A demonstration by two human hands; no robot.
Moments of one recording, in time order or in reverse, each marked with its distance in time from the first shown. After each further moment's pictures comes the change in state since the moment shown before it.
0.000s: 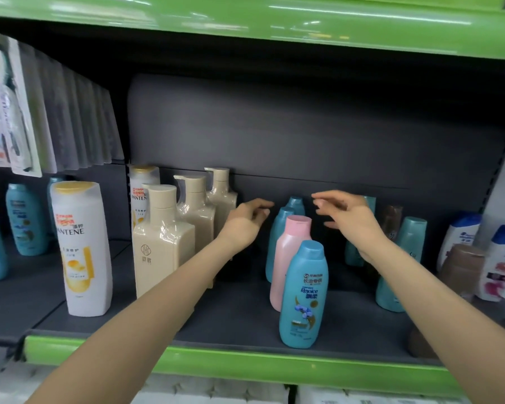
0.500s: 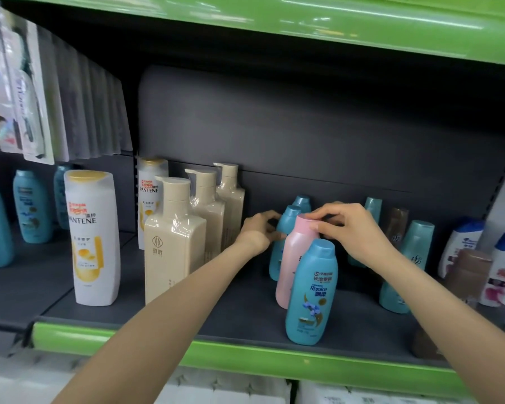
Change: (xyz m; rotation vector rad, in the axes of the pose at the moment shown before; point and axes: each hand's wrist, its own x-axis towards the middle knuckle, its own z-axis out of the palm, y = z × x) left_hand -0.003 -0.009 0.019 0.016 -0.173 -0.148; right_hand -0.023 -0.011 0.004 -0.305 -0.216 -0.204
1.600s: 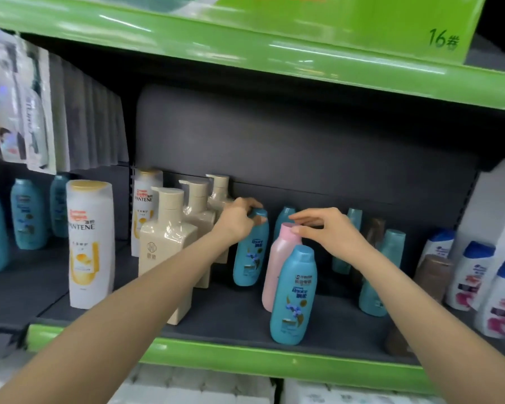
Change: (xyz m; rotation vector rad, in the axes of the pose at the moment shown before) left_hand -0.021 0.036 -0.043 0.082 0.201 0.143; right_hand 0.000 -0.022 -0.010 -0.106 -0.062 0.092
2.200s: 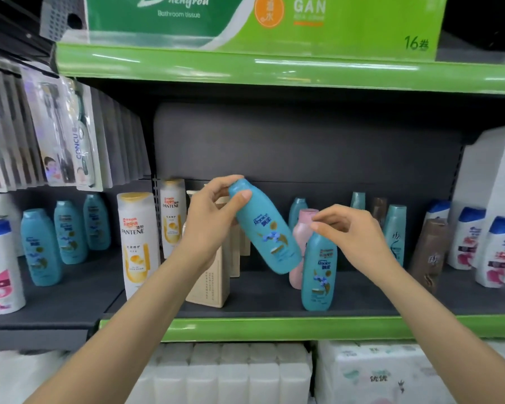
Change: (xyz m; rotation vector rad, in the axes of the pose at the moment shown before) left_hand -0.119 0.027 -0.099 -0.692 0.159 0.073; right_hand -0.088 -0.063 0.028 0.184 0.339 -0.033
